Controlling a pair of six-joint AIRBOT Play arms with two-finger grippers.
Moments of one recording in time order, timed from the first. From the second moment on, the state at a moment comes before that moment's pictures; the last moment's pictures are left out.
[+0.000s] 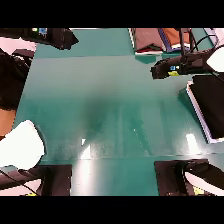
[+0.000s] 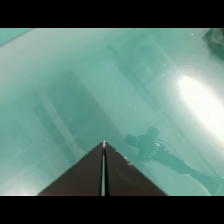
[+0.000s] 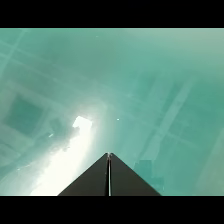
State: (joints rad) left arm -0.38 -1.32 1.94 1.24 -1.26 -1.41; right arm 0.29 -1.08 1.34 -1.36 1.08 1.52
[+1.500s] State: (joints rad) left arm -0.04 -1.08 1.47 1.59 -1.59 -1.42; right arm 0.29 -1.08 1.34 -1.36 1.12 1.52
